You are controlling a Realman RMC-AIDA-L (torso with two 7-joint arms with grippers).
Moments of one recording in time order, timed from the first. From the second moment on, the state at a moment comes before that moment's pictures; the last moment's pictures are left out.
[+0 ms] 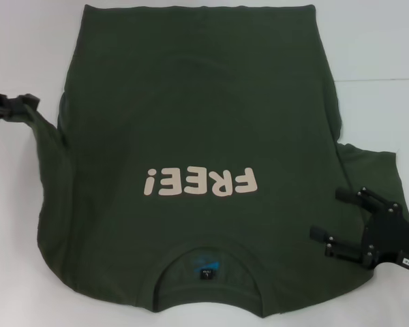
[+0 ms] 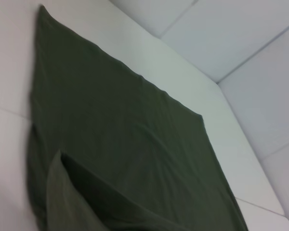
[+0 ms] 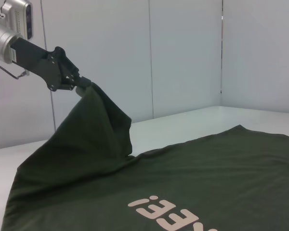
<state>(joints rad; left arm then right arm) -0.62 -1.96 0.37 0.94 2.29 1.53 -2.45 0.36 2.09 -0.39 -0.39 -1.98 -1.53 0.78</state>
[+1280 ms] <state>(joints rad) -0.58 -2.04 0.47 0.89 2.19 1.52 -2.39 0.36 2.09 -0.39 -0.38 -1.98 -1.54 0.78</state>
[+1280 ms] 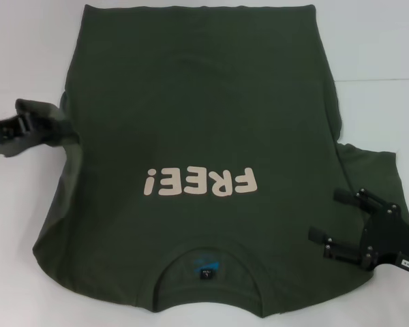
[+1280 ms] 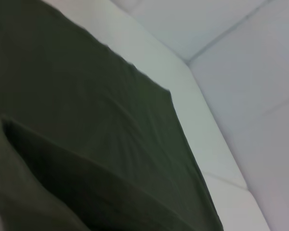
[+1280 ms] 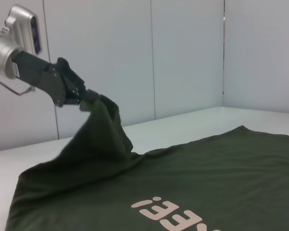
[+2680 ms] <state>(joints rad) -0.60 -2.15 0.52 0.65 2.10 1.33 -2.09 0.36 2.09 -0.39 -0.37 -1.98 -1.53 0.78</state>
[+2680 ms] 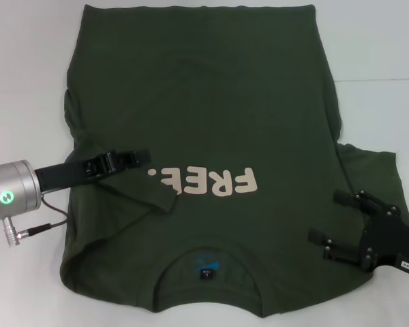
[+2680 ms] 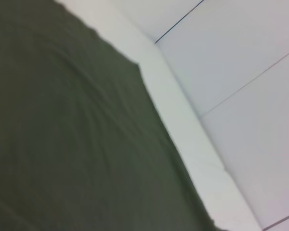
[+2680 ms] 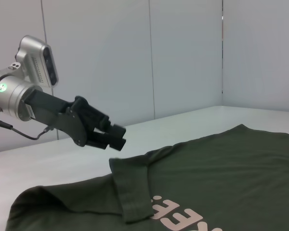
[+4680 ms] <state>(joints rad) -0.63 -2.11 0.49 0.59 2.20 1.00 -2.28 0.36 2.09 -0.39 -0.37 -1.98 -1.52 0.78</state>
